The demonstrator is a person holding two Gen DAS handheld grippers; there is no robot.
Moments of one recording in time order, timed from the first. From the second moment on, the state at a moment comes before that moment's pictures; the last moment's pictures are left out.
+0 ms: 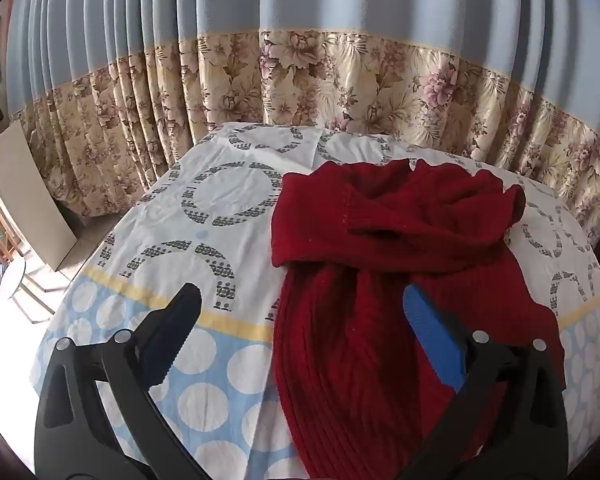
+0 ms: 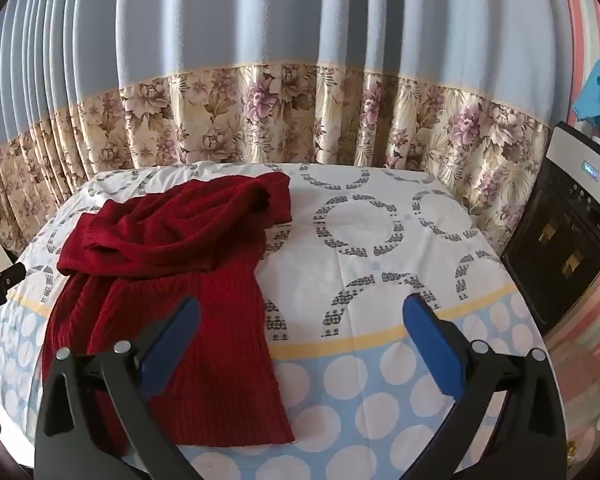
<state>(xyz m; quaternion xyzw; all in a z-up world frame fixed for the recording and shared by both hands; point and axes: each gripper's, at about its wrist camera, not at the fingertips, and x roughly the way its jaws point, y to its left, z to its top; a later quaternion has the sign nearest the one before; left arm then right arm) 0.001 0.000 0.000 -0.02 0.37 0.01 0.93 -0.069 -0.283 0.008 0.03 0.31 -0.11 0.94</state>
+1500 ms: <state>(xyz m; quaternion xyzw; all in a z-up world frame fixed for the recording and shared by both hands) 0.010 -0.004 -0.009 -0.01 0.38 0.02 0.93 -0.061 -0.278 0.002 0.02 0.32 -0.10 0.94</state>
